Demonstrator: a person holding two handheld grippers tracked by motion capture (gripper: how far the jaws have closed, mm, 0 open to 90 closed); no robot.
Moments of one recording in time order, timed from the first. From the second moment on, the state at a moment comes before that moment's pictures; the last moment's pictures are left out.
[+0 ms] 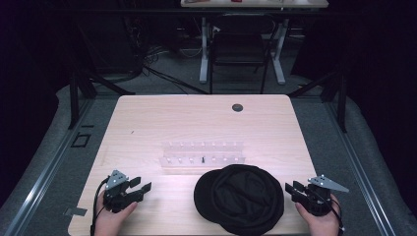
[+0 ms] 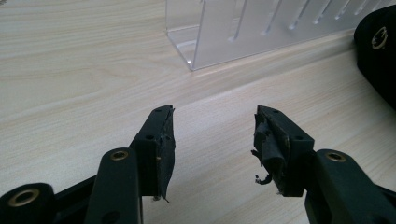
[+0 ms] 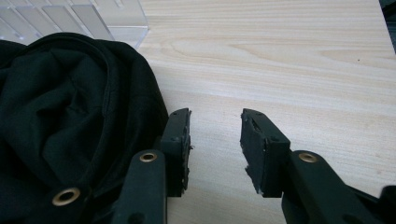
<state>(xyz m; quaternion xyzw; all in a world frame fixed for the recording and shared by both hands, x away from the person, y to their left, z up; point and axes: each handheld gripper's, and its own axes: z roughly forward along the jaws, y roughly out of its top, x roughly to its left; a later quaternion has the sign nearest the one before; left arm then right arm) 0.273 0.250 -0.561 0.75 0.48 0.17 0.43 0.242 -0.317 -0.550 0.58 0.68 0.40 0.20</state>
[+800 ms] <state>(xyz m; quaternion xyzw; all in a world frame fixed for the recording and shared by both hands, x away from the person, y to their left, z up) 0.270 0.244 -0.560 0.76 0.47 0.17 0.43 0.263 -0.314 -0.502 0.62 0.71 0.32 0.09</state>
